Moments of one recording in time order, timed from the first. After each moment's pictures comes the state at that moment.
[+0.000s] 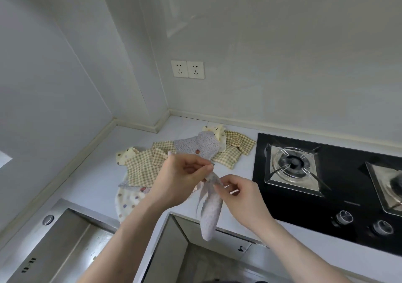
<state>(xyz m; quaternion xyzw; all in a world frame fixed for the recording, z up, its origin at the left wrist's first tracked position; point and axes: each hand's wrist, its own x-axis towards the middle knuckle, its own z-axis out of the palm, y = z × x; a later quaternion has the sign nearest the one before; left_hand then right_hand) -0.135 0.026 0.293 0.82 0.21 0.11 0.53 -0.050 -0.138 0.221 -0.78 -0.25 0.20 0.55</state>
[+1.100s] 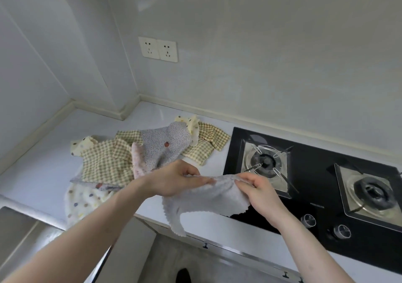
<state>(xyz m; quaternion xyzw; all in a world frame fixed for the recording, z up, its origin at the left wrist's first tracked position) -0.025 0.023 0.215 0.85 0.07 -0.16 0.49 0.076 -0.225 0.182 -0.80 -0.14 0.29 0.51</state>
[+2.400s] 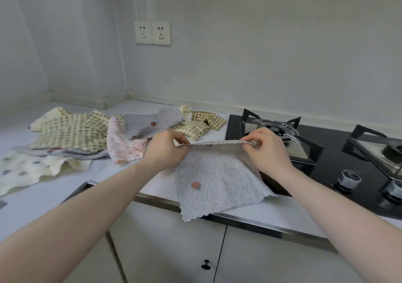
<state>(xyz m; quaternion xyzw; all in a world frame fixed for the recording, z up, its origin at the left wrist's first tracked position) -0.005 0.027 -0.054 0.92 0.16 0.24 0.28 0.122 -0.236 -0.047 -0.86 -0.33 -0.16 0.36</state>
